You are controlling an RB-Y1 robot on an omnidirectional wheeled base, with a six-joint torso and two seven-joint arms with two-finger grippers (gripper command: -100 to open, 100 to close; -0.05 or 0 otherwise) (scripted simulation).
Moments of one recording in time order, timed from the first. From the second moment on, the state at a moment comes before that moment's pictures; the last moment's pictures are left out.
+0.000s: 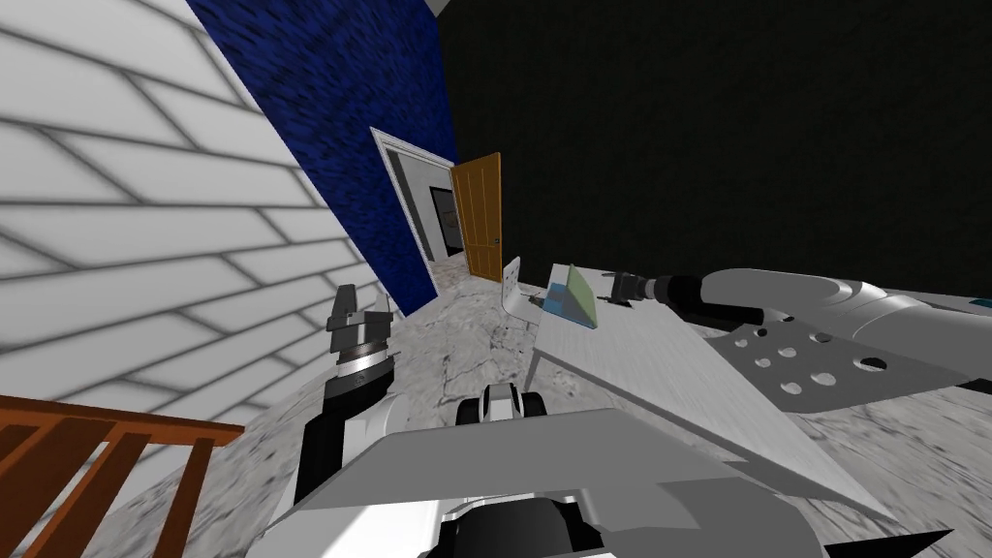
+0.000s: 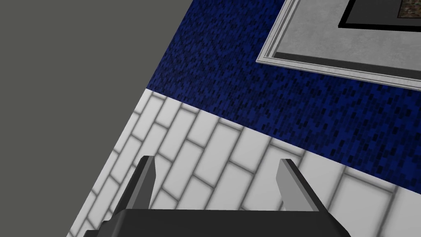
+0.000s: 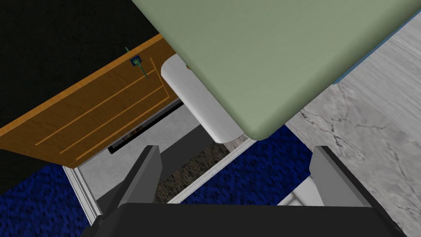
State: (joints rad) left arm 0.53 -0.03 0.05 -2.38 0.12 -0.45 -0.16; right arm 0.32 -1.58 -0.11 -1.58 0.85 -0.43 0.35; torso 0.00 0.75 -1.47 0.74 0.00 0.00
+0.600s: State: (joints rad) left arm 0.53 -0.03 0.05 -2.38 0.12 -0.45 -0.16; right arm 0.33 -1.56 -0.11 -1.56 0.85 -0.42 0.36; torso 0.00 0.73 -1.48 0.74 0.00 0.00
